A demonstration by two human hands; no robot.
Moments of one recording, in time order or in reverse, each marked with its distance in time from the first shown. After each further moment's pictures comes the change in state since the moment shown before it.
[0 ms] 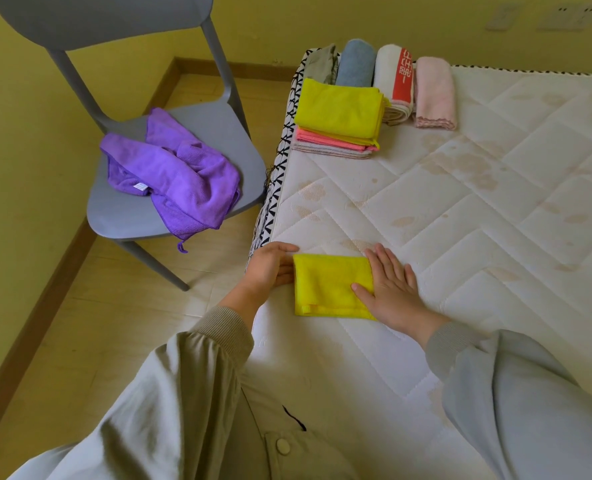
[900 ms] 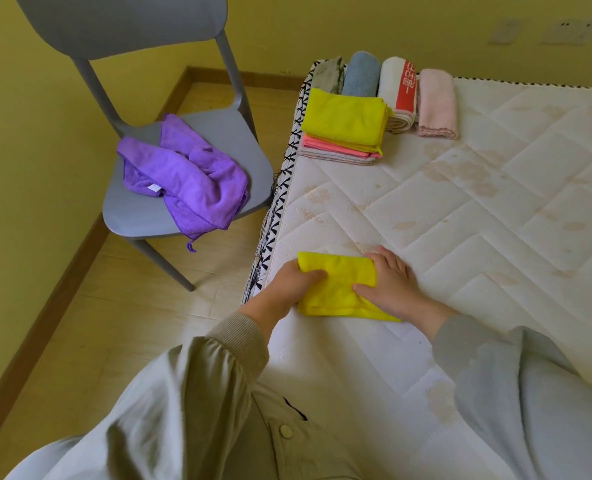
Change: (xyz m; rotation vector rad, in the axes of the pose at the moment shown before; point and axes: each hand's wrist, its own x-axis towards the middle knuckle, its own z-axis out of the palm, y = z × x) left_hand -0.035 -0.004 0.029 0.237 -0.036 -0.033; right_hand 0.004 -0.013 -0.020 0.140 0.026 0.049
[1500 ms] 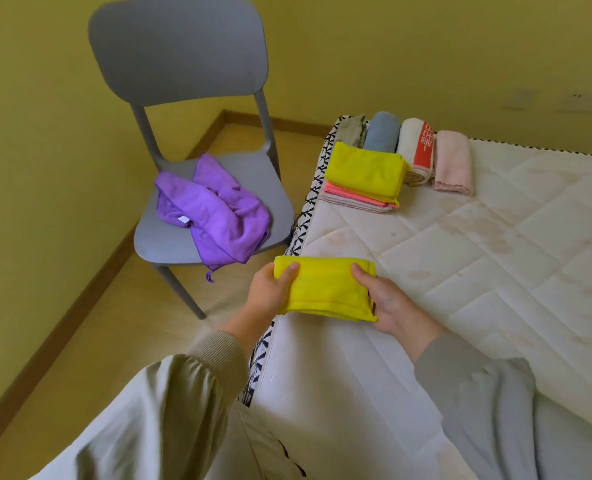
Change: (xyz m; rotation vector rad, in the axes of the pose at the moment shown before) left_hand -0.001 0.030 -0.049 0.033 0.419 0.269; right_hand 0.017 -0.082 -0.047 1.428 -0.300 0.338
